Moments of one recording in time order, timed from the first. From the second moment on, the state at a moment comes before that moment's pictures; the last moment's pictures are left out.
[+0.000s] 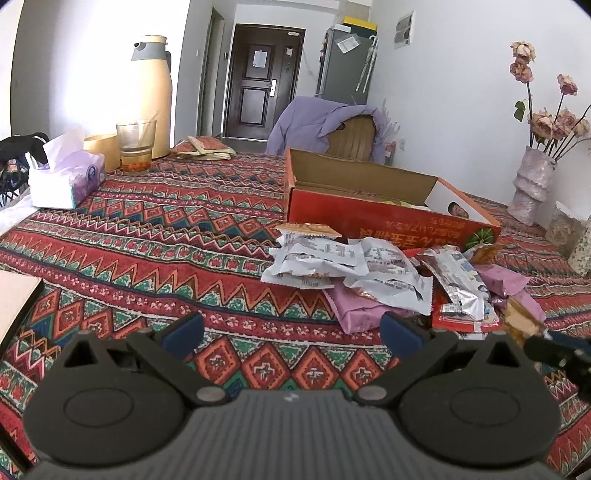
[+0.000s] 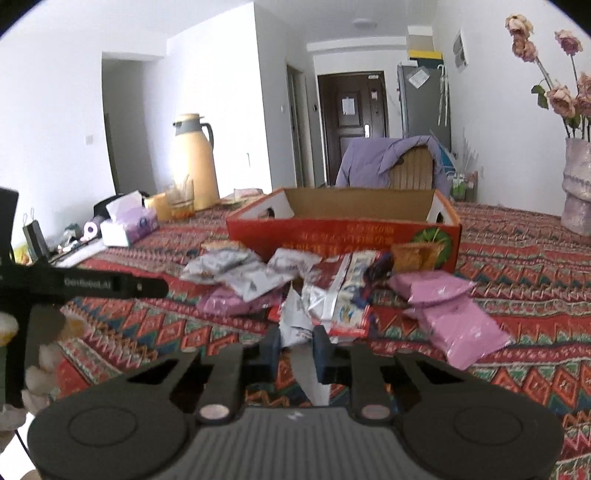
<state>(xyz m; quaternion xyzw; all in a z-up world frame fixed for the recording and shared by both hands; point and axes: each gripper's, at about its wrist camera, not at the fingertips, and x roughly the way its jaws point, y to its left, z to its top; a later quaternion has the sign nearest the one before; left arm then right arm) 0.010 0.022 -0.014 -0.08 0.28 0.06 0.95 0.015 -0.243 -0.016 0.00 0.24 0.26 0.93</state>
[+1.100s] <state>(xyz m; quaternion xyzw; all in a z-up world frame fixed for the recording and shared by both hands) 0.139 0.012 -0.018 -0.06 0.35 0.05 0.93 0.110 -0.234 0.017 0.06 0.20 0.25 0.95</state>
